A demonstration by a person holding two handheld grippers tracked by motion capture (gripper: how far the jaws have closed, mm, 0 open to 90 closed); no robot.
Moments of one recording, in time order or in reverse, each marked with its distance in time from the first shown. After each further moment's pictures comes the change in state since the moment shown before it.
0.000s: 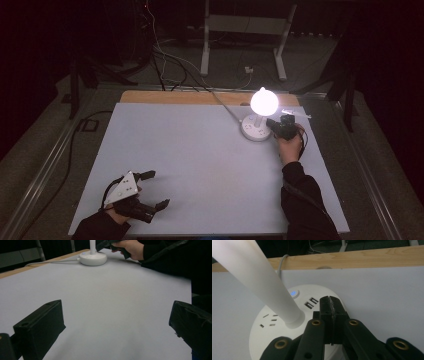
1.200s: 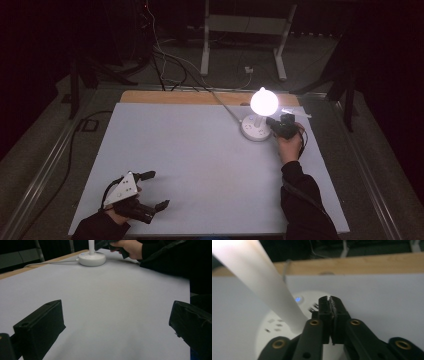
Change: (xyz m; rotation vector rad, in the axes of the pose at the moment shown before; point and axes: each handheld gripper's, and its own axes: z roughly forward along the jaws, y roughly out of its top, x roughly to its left) left arm 0.000 0.001 -0.001 -0.004 -0.007 0.004; right arm 0.002 0.005 -0.004 -0.034 0.021 0.002
